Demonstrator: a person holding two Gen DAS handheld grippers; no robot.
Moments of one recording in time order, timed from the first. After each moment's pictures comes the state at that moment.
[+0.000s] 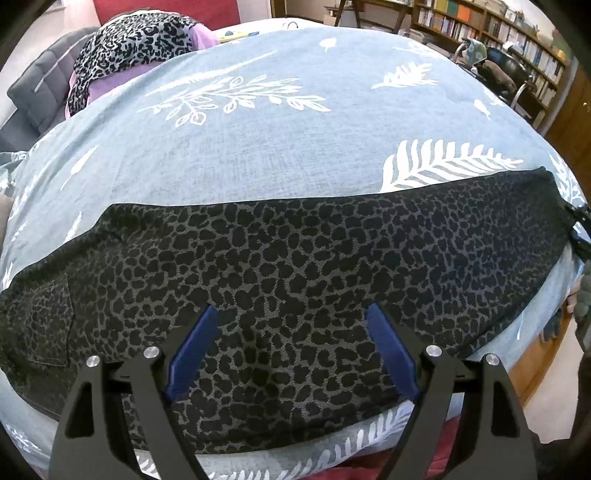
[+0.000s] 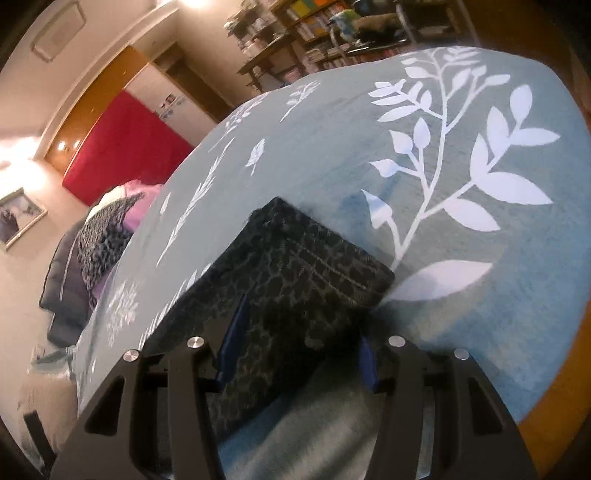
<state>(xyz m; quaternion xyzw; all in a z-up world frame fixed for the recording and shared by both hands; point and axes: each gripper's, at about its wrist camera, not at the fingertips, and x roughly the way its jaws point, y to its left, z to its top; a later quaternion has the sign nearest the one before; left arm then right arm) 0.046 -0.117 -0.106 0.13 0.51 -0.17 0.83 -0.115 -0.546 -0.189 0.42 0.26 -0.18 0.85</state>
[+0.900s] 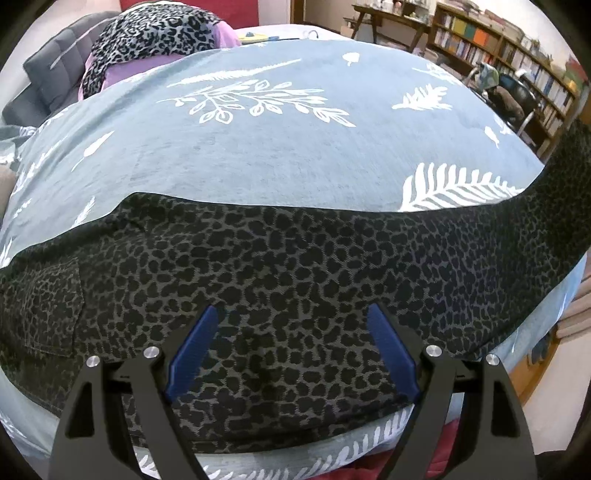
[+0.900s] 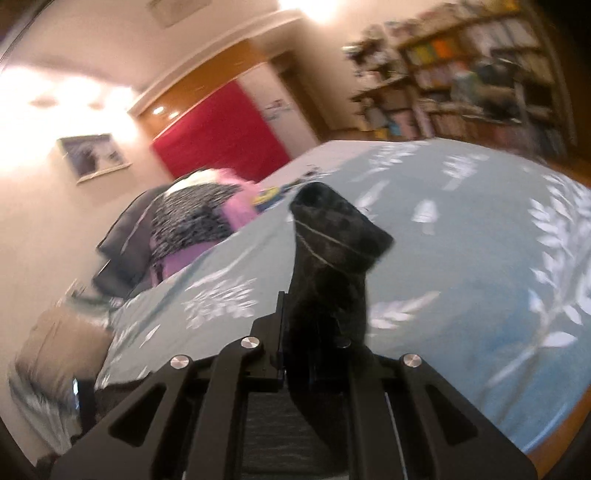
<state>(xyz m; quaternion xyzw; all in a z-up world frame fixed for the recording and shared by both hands) 0.060 -0.061 -0.093 0.08 0.51 -0.16 0.84 -0.091 -0.407 -0.046 0.28 0.19 -0.02 0.94</state>
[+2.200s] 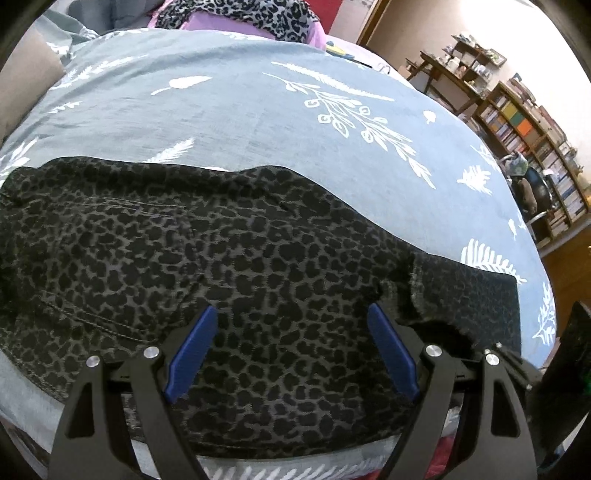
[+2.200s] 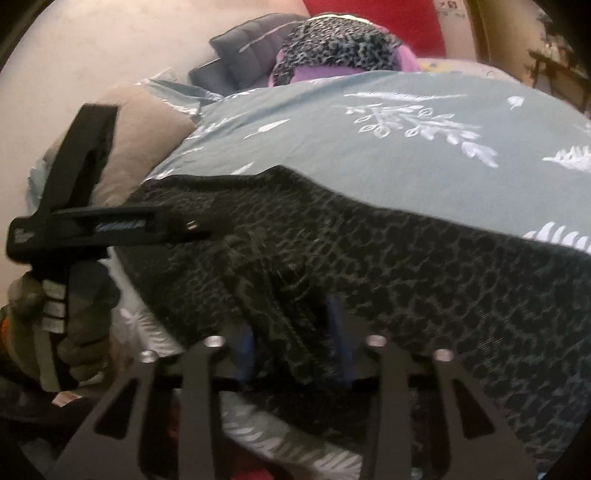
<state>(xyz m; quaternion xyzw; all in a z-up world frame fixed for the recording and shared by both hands) 0.075 0.083 -0.088 -0.09 0.52 -0.13 0.84 0.017 -0.092 -0.143 0.07 0.41 0.24 0.88</state>
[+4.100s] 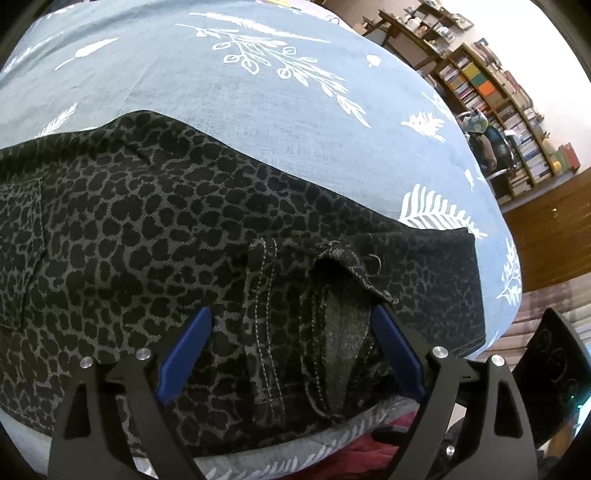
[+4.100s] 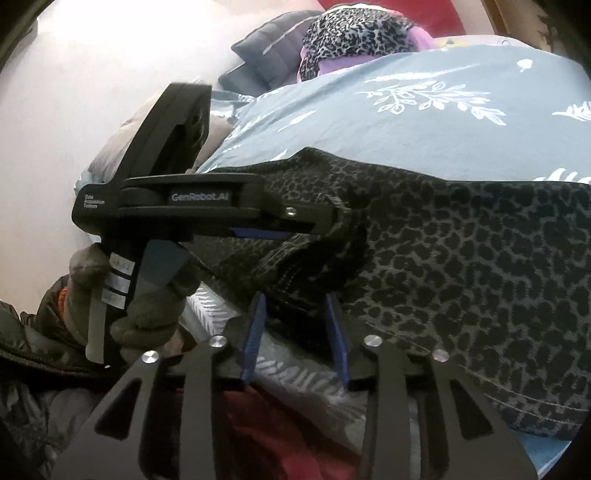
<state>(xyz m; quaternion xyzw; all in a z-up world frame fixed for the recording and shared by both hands) 0.083 0.007 -0.108 -0.11 0.58 -0.23 0.78 -0.021 -0.136 -0.145 0.14 0.41 0.32 0.85</state>
